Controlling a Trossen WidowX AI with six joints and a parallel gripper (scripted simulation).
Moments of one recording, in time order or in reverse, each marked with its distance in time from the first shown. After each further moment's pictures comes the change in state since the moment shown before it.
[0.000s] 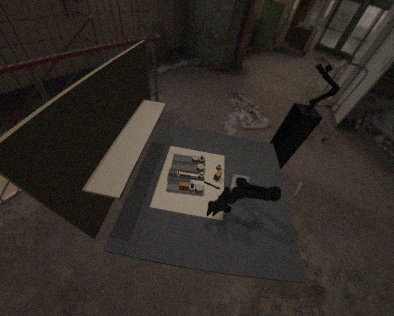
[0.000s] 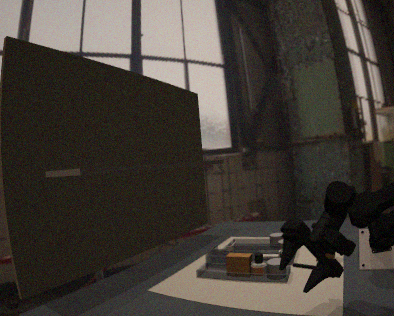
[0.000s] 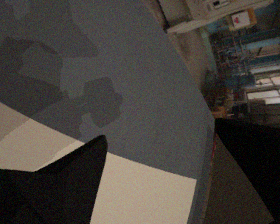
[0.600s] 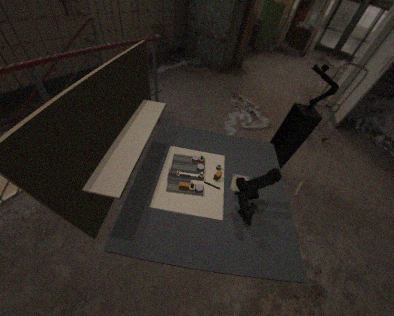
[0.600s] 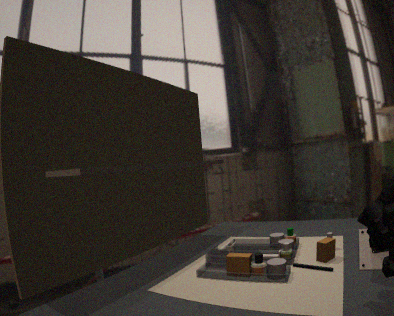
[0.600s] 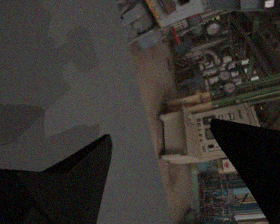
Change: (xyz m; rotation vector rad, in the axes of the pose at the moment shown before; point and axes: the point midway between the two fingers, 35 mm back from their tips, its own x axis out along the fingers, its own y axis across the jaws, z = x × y) arm -0.099 0.077 0.188 -0.448 -0.844 -0.067
